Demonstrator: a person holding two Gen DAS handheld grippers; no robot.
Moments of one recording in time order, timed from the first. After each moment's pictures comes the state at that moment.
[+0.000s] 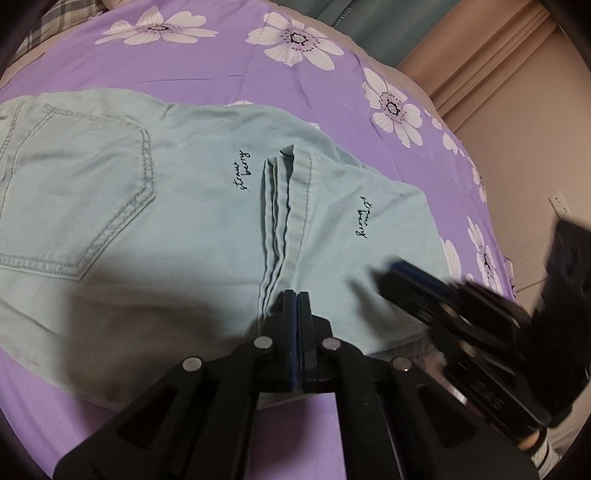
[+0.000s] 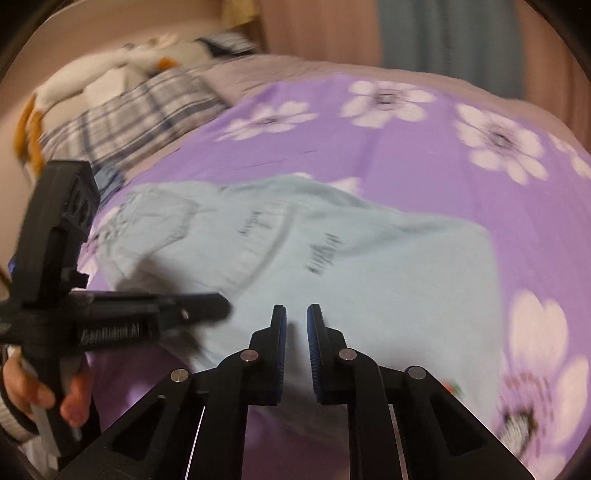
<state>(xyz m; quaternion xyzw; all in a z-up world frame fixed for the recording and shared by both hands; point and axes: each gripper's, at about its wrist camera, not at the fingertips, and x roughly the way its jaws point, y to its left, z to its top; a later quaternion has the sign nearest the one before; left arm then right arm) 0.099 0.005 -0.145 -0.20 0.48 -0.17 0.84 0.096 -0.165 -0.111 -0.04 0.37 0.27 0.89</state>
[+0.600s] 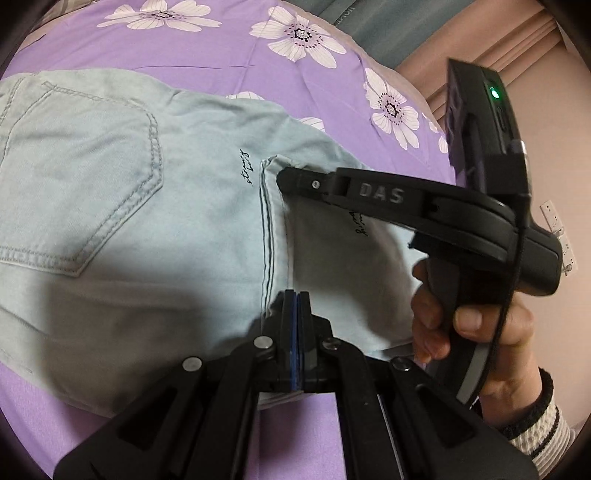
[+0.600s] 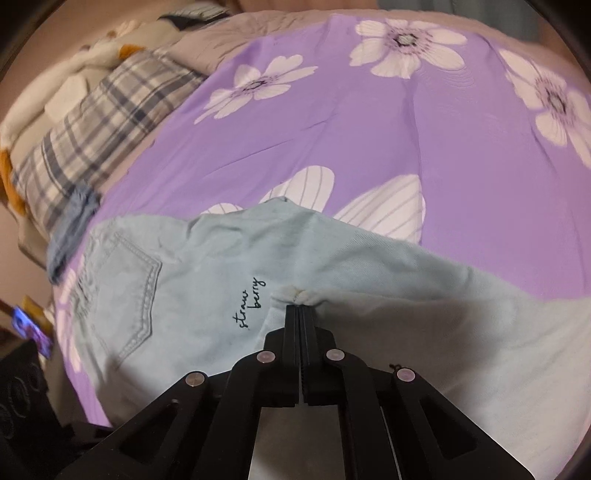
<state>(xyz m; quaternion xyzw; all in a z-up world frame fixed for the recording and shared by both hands) 0.093 0.012 -0.150 -0.21 0.48 -0.18 0.83 0.184 -0.113 -0.131 0.04 0.48 0.26 0.84</state>
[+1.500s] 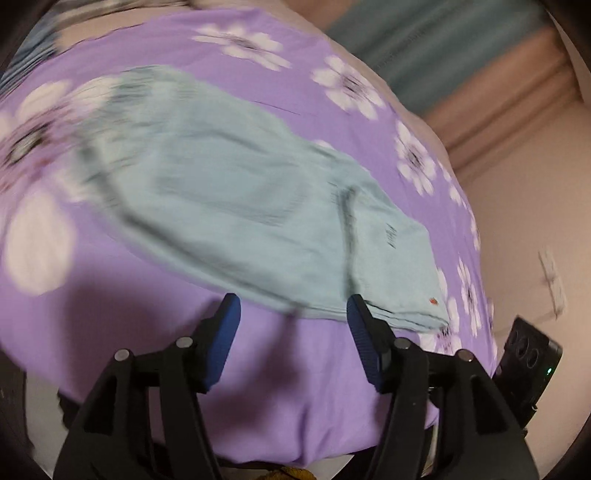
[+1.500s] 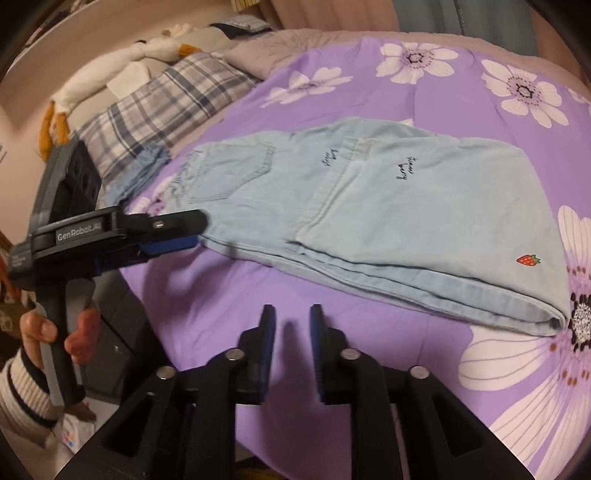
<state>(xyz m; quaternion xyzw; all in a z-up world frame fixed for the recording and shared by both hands) 0.014 0.119 -0.126 -0.30 0.44 -0.10 0.84 0.015 -0.152 -0.121 0.03 0.43 0.31 0.85</state>
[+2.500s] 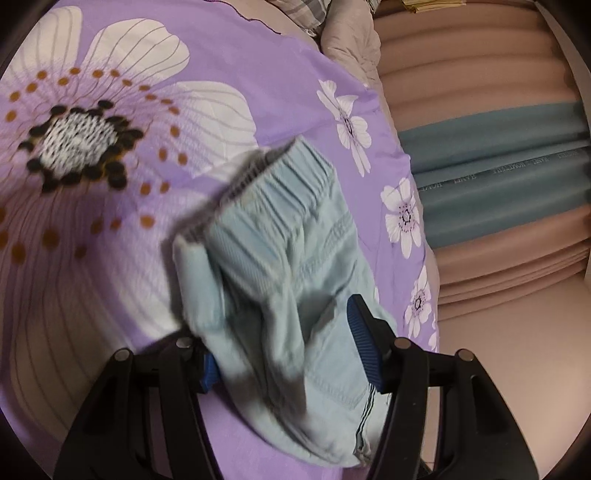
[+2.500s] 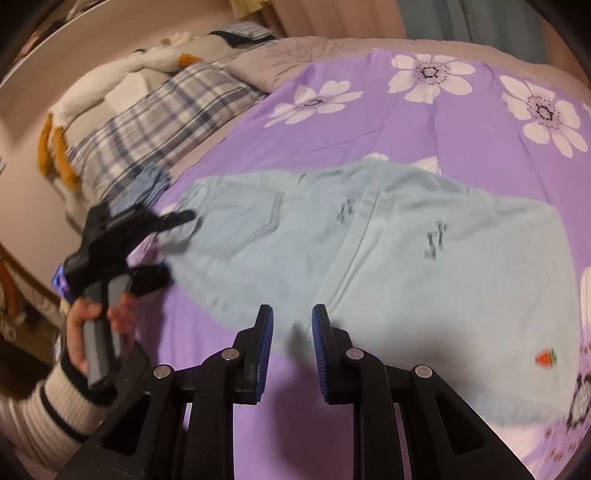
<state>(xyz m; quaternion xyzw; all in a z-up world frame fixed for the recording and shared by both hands) 0.072 0.229 -0.155 -0.52 0.34 -0.01 0.79 0.079 -0.122 -0.103 0.04 0.42 0.32 0.85</state>
